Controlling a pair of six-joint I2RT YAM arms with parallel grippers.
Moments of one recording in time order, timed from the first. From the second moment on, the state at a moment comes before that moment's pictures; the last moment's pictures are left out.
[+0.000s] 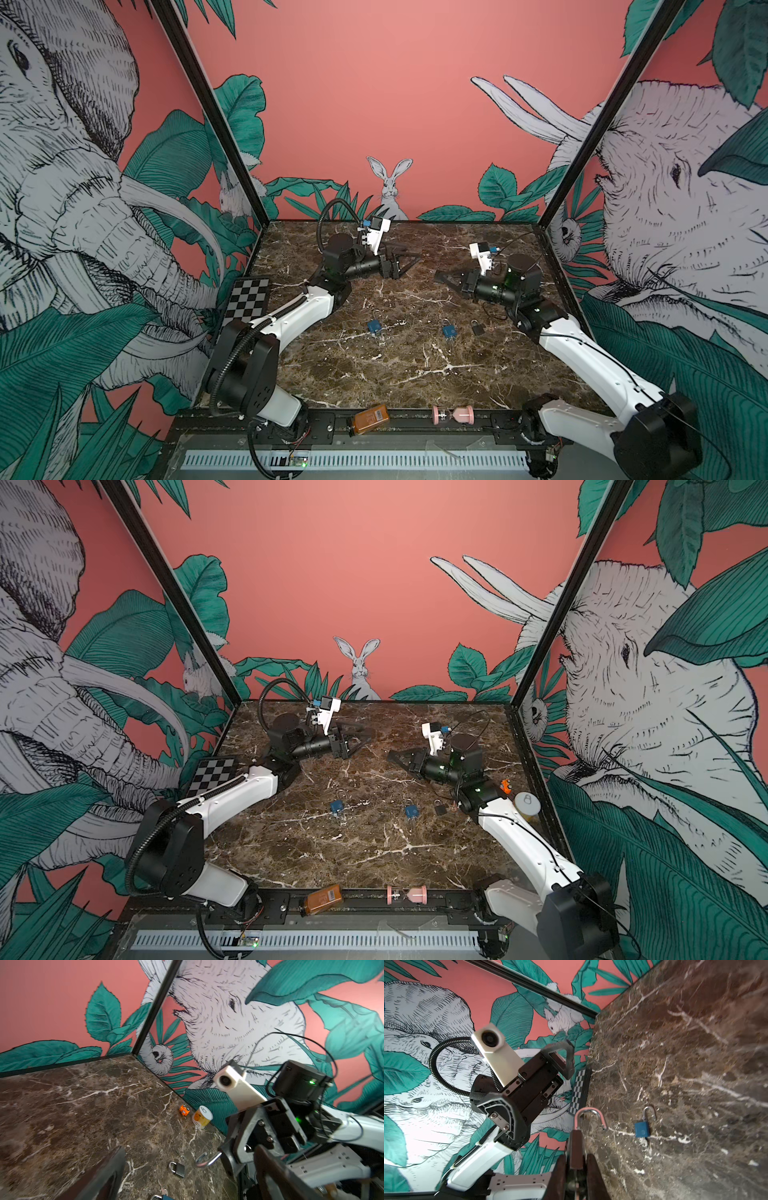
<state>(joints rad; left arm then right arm) -0.48 1.52 0.98 0.56 0.86 -0.56 0.39 1.13 0.79 0.08 -0.75 1.05</state>
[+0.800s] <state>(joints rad) -0.57 1.65 1.00 0.76 1.07 -0.76 0.38 1.19 0.78 0.24 -0.84 1.21</state>
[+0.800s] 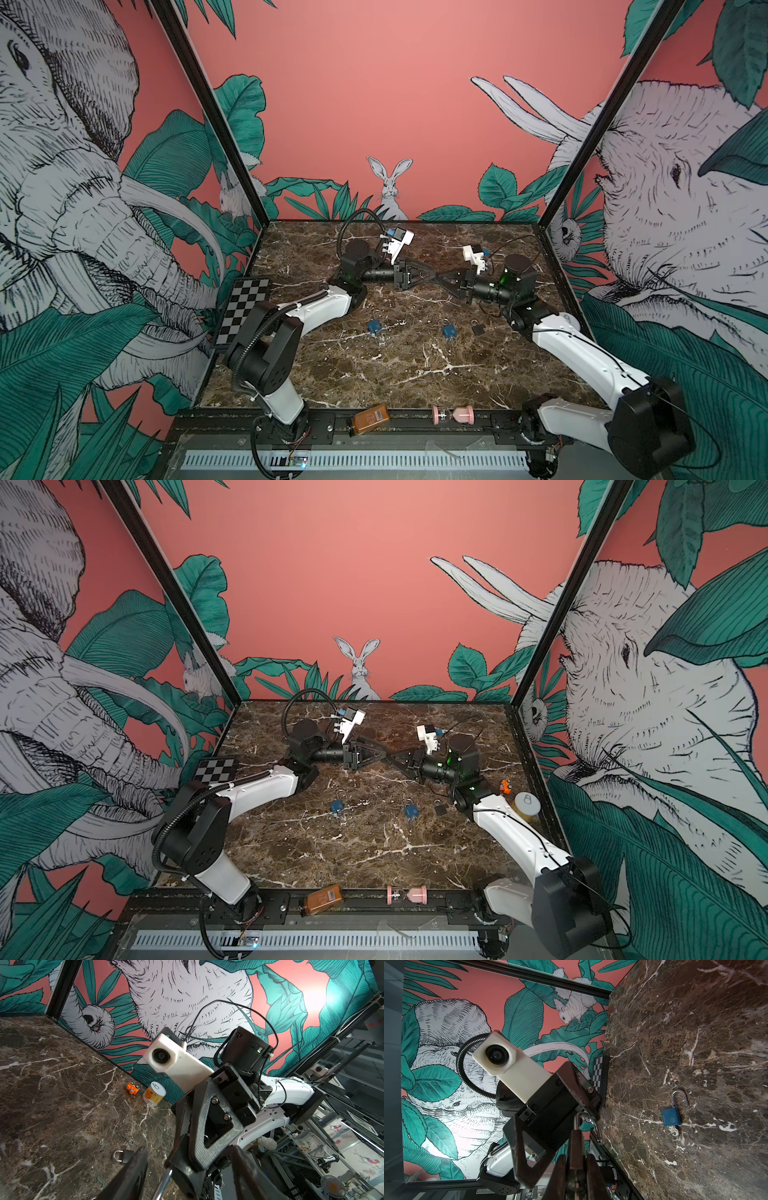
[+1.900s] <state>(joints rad) -0.58 1.69 1.01 0.87 1.05 -0.93 0.34 1.09 0.78 0.14 -0.80 0.90</state>
